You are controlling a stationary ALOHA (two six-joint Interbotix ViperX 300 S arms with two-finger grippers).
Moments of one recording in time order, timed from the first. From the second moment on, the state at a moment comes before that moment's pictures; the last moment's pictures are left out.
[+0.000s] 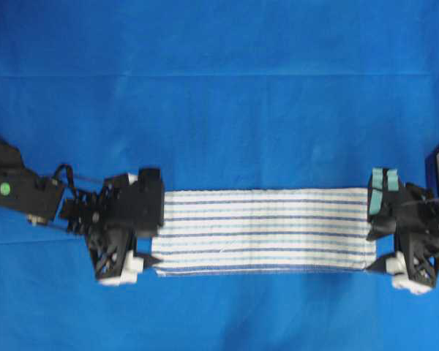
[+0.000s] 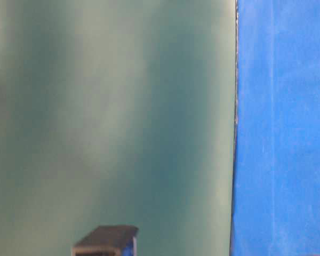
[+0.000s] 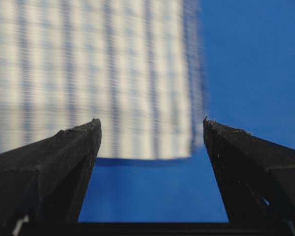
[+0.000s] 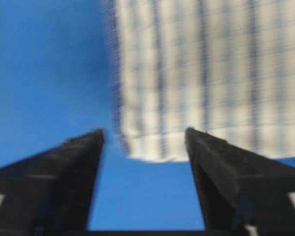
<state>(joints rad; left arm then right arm) -0.24 -0.05 0.76 -0.03 0.20 -0.31 0.42 -0.43 1.11 0.06 0.33 0.64</state>
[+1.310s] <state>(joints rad) -0.05 0.06 0.84 -0.02 0.11 -0.23 0.08 -0.30 1.17 -0.15 0.31 0.64</state>
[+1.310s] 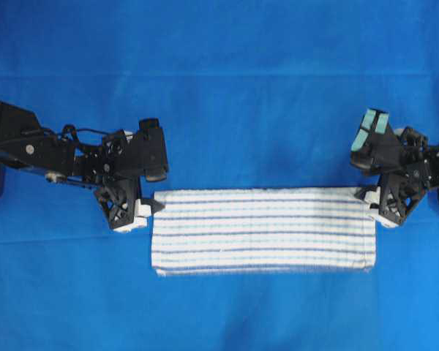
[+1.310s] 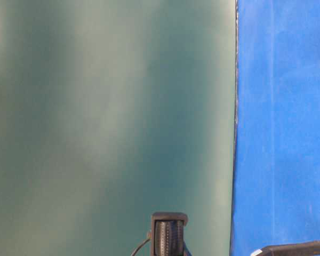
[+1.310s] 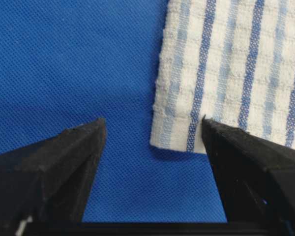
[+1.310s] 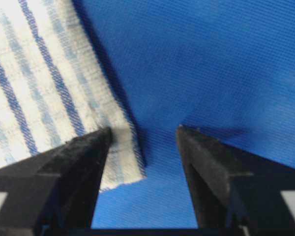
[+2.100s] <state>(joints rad) -0.10 0.05 0.82 -0.02 0.18 -0.23 0.13 -0.40 1.16 -0.14 0.37 0.64</state>
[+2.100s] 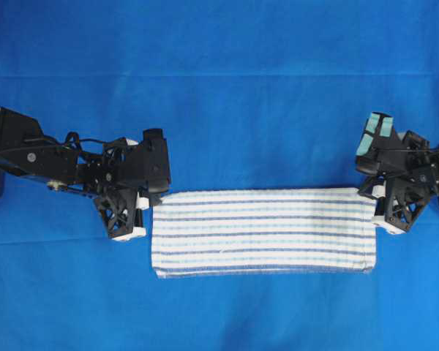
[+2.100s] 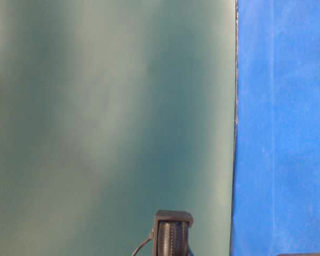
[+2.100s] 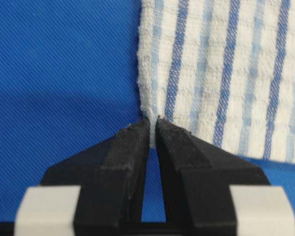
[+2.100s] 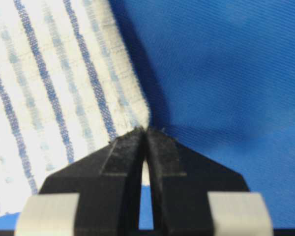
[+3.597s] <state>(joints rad) -0.28 0.03 0.47 -0.02 0.23 -0.20 -0.24 -0.46 0.85 -0.42 0.51 0.62</state>
